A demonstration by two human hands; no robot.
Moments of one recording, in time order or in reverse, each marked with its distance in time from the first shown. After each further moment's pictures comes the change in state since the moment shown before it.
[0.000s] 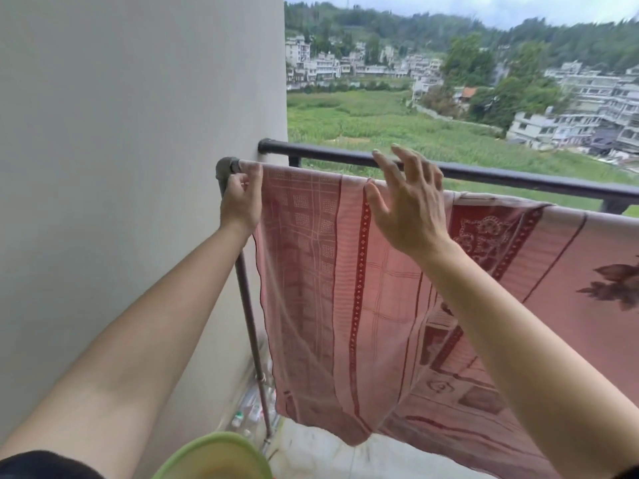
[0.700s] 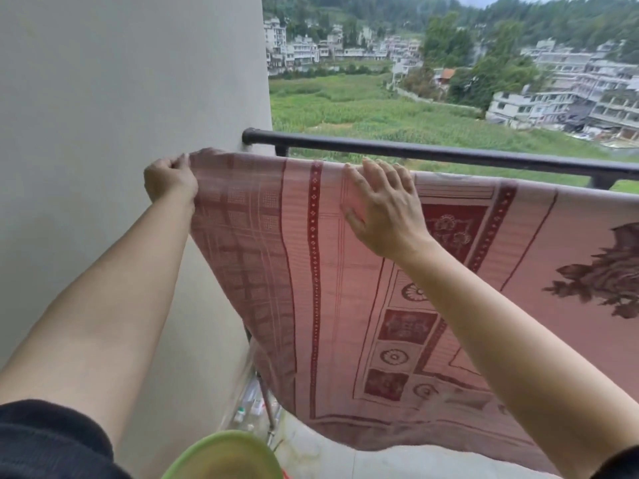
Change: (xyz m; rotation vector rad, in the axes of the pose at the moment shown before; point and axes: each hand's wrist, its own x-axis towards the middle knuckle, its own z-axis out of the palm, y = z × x) left_hand 0.088 -0.032 -0.053 0.123 0.417 -0.182; right_hand -0.013 -0.020 0.025 -0.157 -0.269 -0.048
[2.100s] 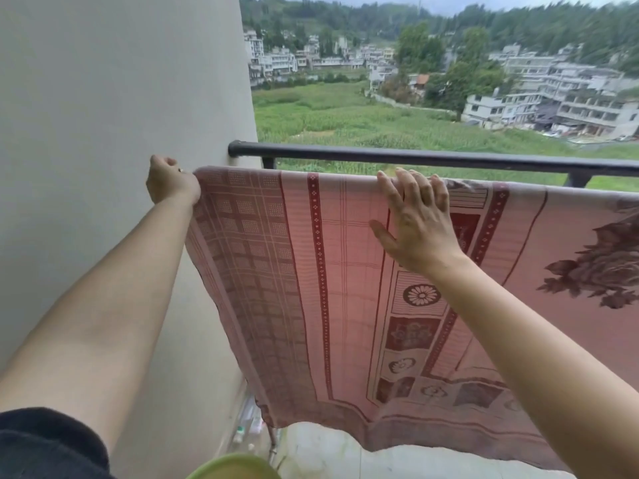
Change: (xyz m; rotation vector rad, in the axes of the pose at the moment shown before) left_hand 0.014 0.018 0.020 0.178 -0.059 0.064; right_hand -0.026 0.037 0.004 -0.101 -0.033 0.120
